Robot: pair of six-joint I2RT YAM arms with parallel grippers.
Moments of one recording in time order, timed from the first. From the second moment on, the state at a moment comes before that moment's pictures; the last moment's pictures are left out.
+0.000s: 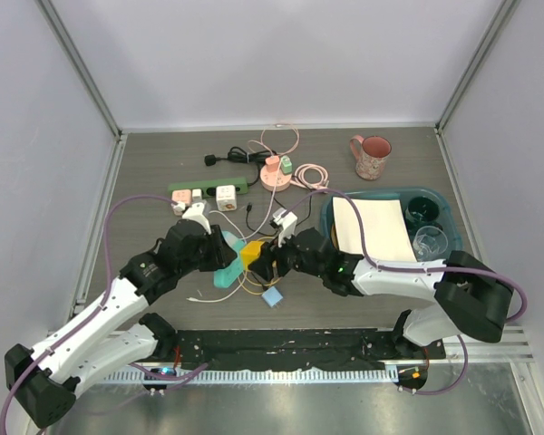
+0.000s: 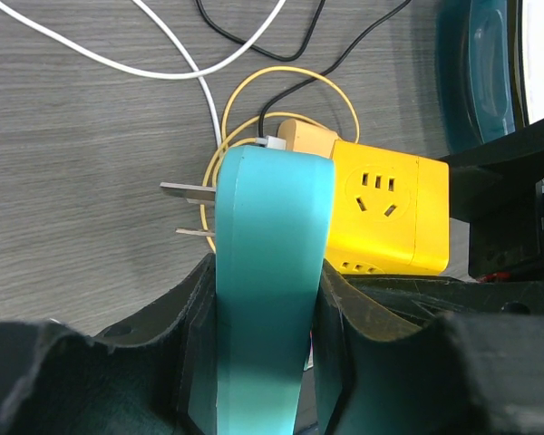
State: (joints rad) left arm -0.67 0.82 0.69 -0.55 -0.11 -0.67; right arm 1.02 1.40 0.64 0.42 -0.03 0.37
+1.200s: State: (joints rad) left arm -0.69 0.89 0.70 -0.49 -0.12 -0.71; right arm 0.96 1.27 0.69 0.16 -0.10 0.32
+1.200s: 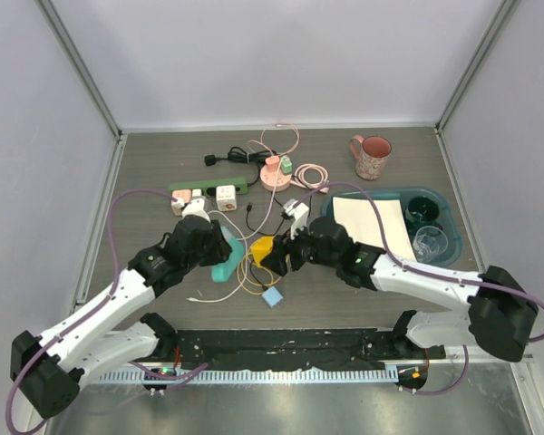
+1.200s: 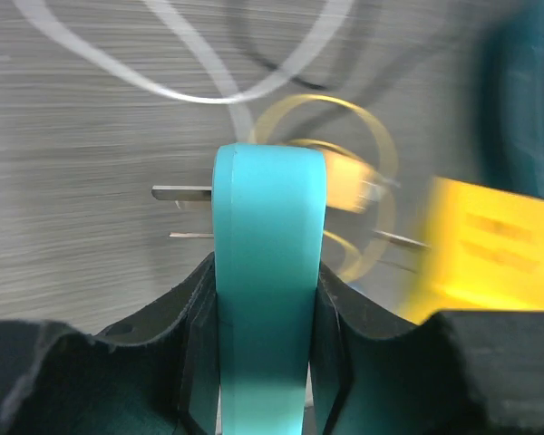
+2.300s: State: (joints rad) left arm -0.59 0.90 0.64 -0.67 -0.42 -0.84; right arm 0.98 1.13 0.49 -0.06 0.18 0.41
